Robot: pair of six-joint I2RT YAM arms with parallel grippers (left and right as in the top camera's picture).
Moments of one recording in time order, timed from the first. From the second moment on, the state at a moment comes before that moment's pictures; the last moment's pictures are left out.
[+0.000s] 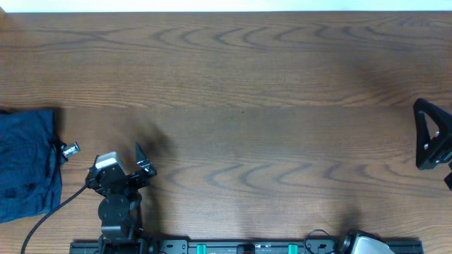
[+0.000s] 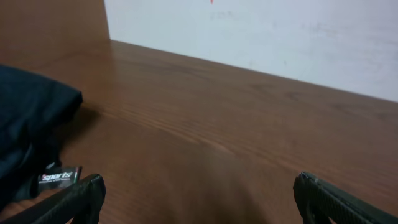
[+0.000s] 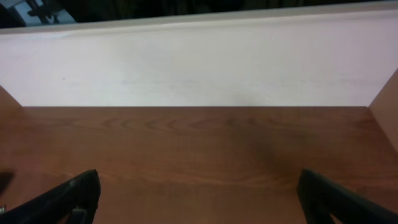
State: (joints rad) left arm 0.00 0.01 0.09 -0.26 -0.28 -0.18; right arm -0.31 1.29 2.61 -1.69 -0.42 -0.01
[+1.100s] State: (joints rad) left arm 0.04 0.01 0.08 -0.26 -0.30 -0.21; right arm -0.31 1.29 2.61 -1.70 -0.42 -0.01
